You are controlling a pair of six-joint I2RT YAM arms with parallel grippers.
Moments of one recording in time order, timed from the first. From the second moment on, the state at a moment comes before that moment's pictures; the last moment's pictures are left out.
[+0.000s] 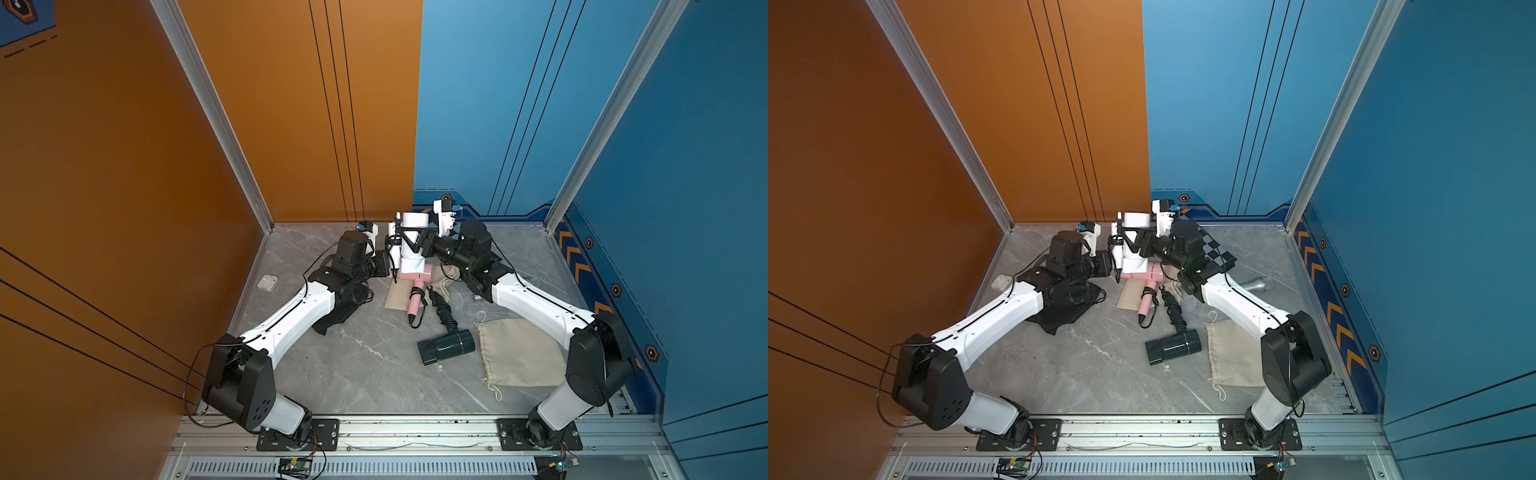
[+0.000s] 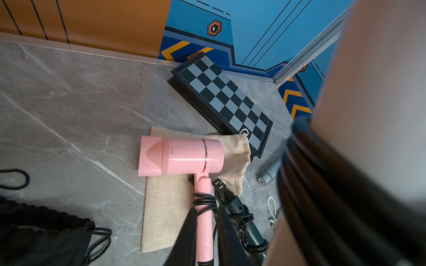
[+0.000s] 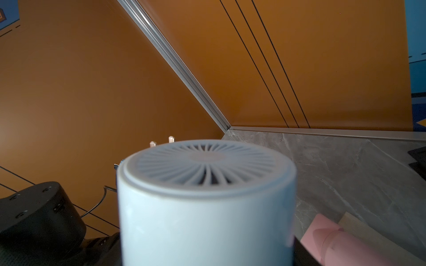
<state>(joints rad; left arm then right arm) -0.46 1.48 1.17 -0.19 0.16 -0.49 0.56 1.64 1.27 0.32 -0.34 0.64</state>
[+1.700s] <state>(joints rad) -0.27 1.36 0.79 0.44 0.62 -0.83 0.47 1.85 1.27 0.61 -0.57 1.07</state>
